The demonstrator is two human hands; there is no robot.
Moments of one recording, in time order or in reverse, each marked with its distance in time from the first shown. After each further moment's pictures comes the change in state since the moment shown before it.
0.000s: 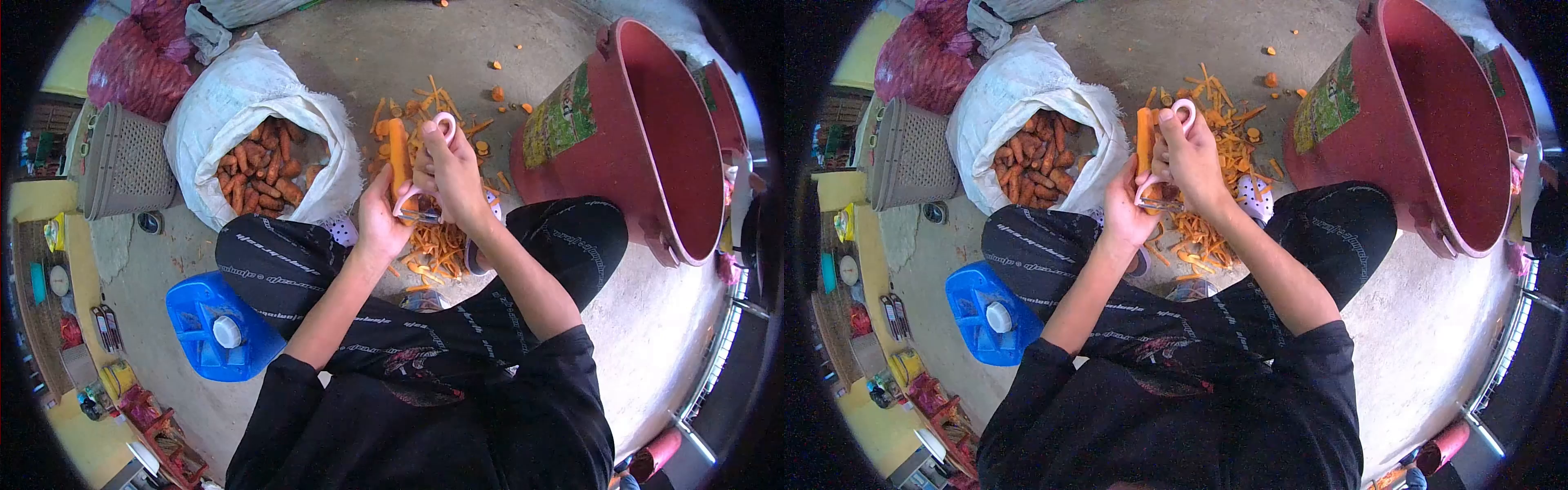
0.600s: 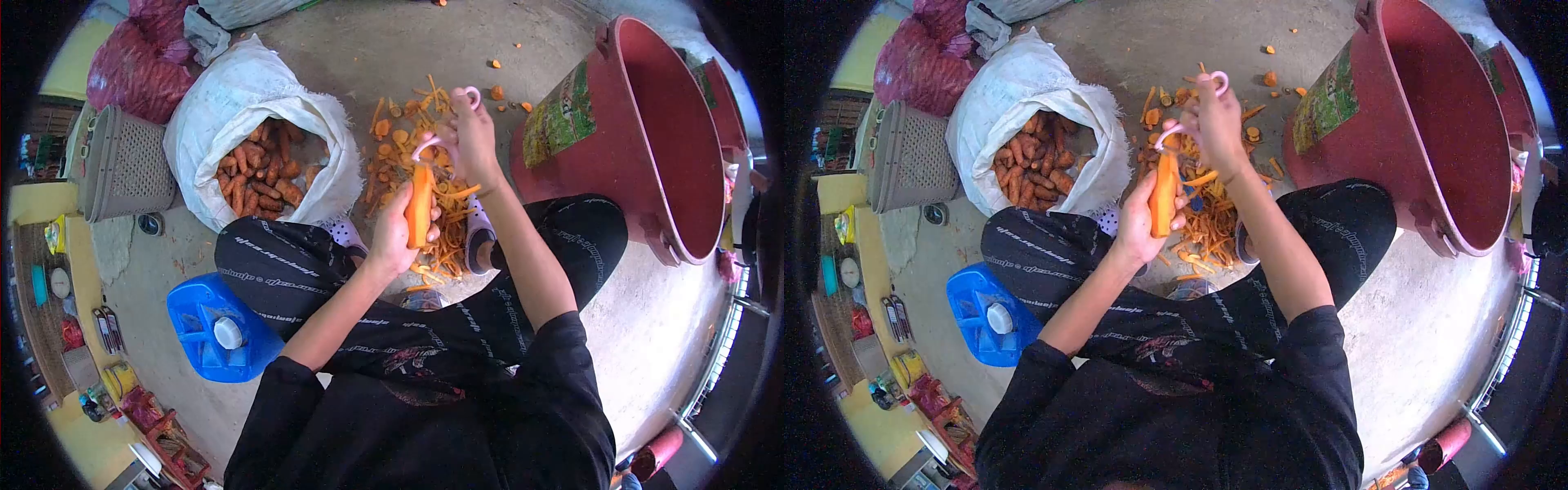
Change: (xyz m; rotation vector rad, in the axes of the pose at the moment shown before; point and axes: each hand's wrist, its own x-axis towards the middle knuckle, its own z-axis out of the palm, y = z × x) left_hand -0.014 -0.022 -0.009 0.170 0.018 -0.126; right_hand 0.054 -0.010 -0.037 0.100 0.149 -0.104
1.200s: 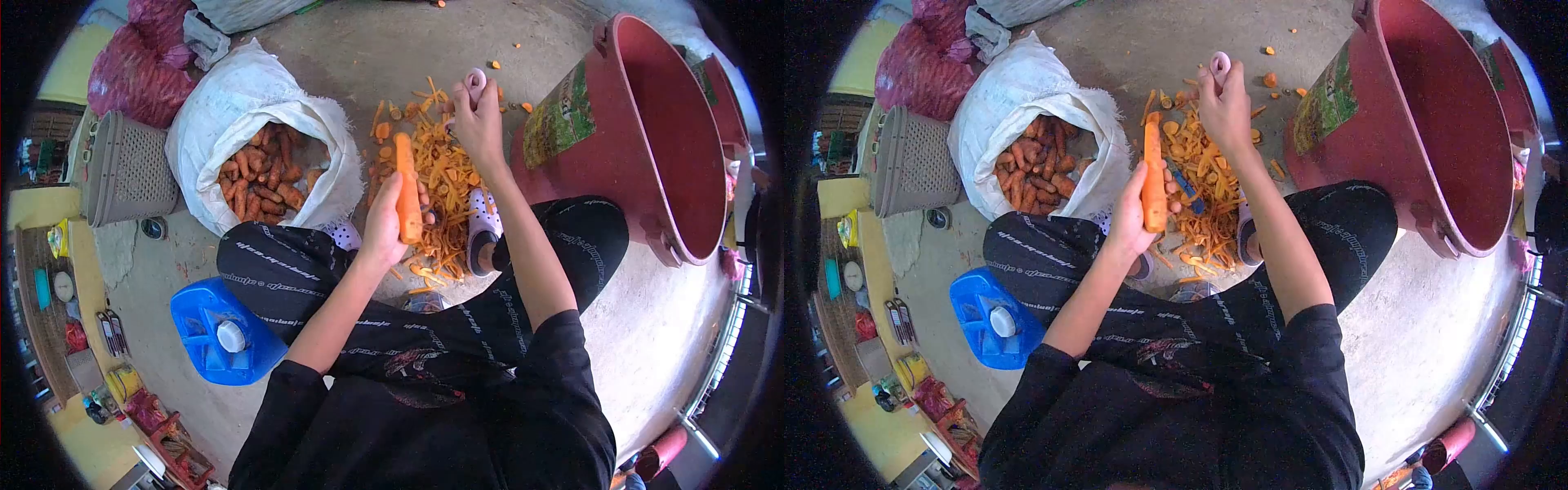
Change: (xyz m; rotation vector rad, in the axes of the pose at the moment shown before) left_hand 0.013 0.012 -0.004 0.085 0.072 0.084; right_hand 0.028 -0.004 -0.017 -0.791 0.086 -0.500
